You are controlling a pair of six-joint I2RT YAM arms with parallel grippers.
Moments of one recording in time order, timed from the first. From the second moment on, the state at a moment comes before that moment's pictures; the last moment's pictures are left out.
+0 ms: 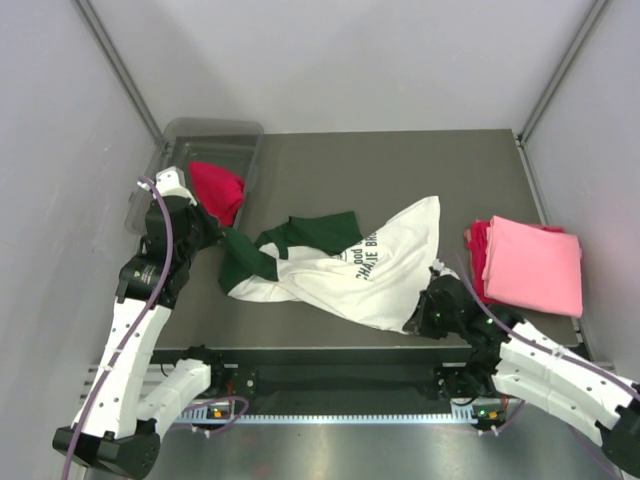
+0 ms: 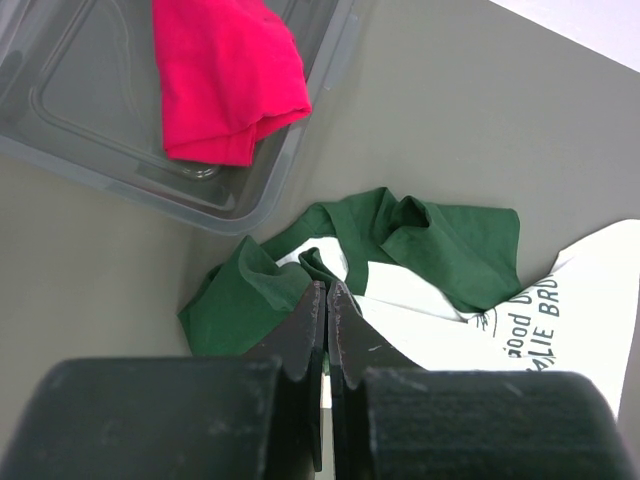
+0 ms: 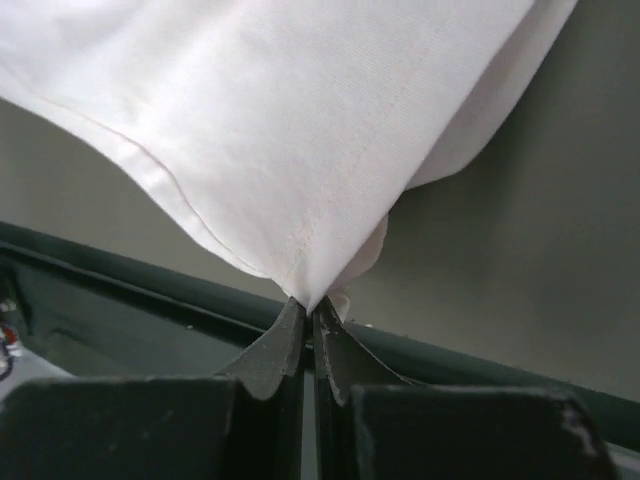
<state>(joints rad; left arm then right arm) -0.20 0.85 1.07 -0.67 -0.19 -0.48 0.76 0.69 0.34 -0.58 -0.02 0.90</state>
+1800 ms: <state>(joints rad) -0.20 1.18 1.94 -0.26 -0.22 -0.52 0.34 0.91 1.67 -0.77 0.24 0.42</state>
